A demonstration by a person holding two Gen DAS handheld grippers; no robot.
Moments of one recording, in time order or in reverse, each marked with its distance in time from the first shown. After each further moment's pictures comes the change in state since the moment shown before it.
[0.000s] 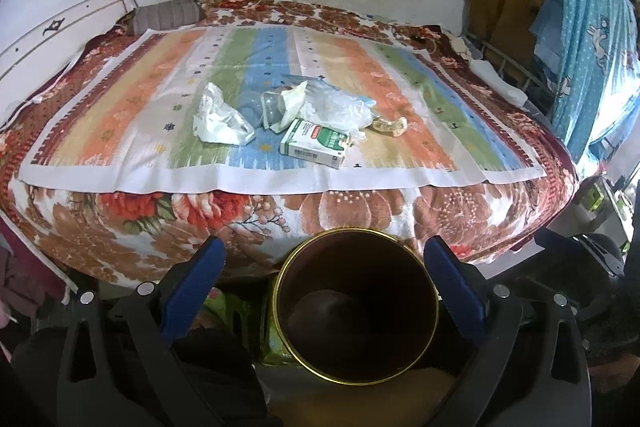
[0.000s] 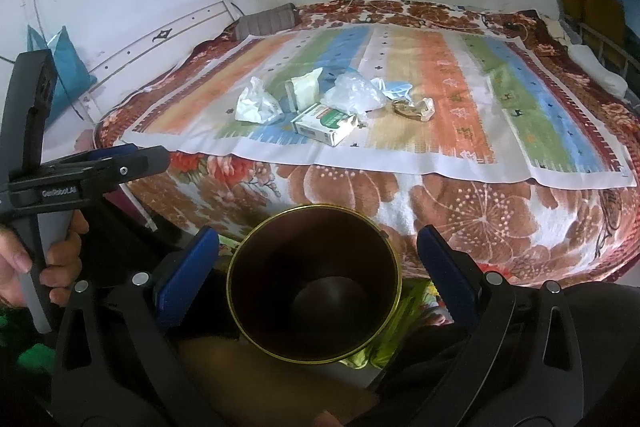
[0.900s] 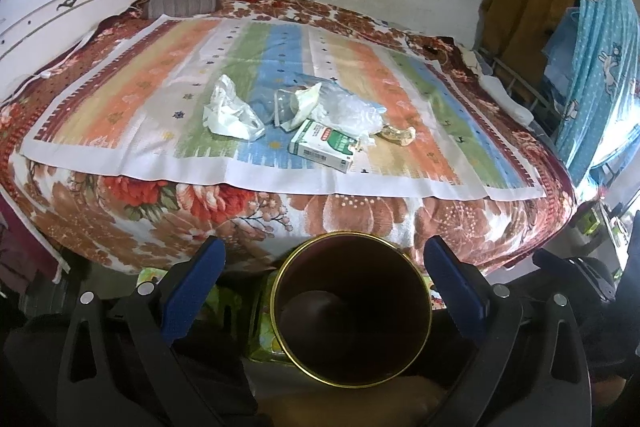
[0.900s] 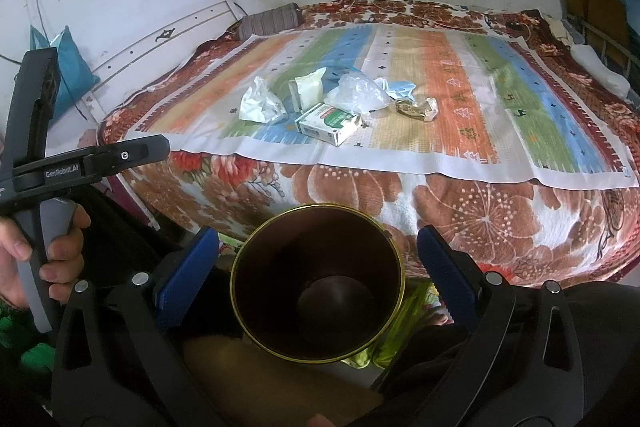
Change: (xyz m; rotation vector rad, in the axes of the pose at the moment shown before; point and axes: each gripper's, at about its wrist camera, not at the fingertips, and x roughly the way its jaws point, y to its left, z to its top) left arm -0.001 0.012 0.000 -0.080 -0.008 -0.010; right arm 0.000 0.002 0.001 -0.001 0.003 0.007
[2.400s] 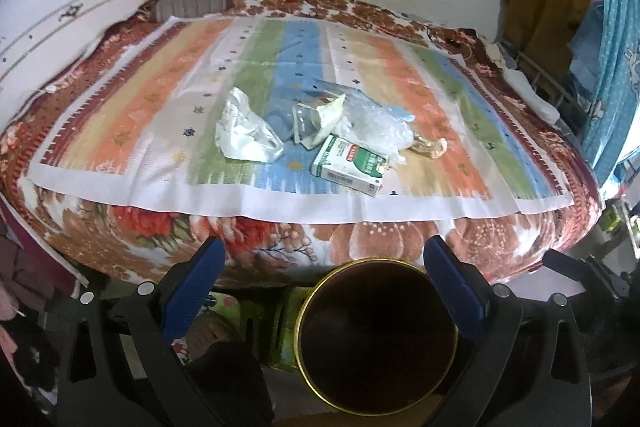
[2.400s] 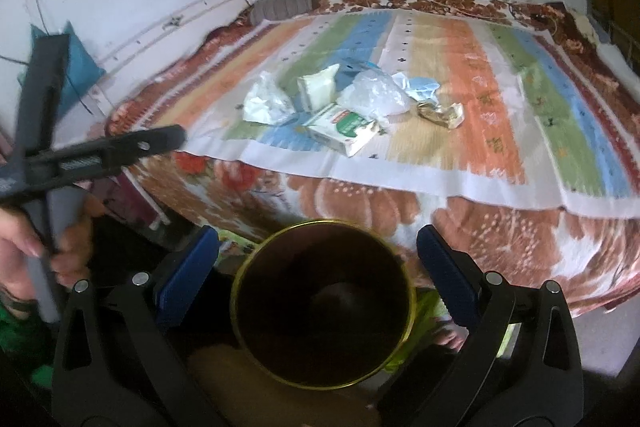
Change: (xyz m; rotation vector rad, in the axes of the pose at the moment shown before) left arm 0.035 0.003 0.050 0.011 0.049 0.059; right arm 0.050 -0.011 0.049 -0.028 0.088 0.047
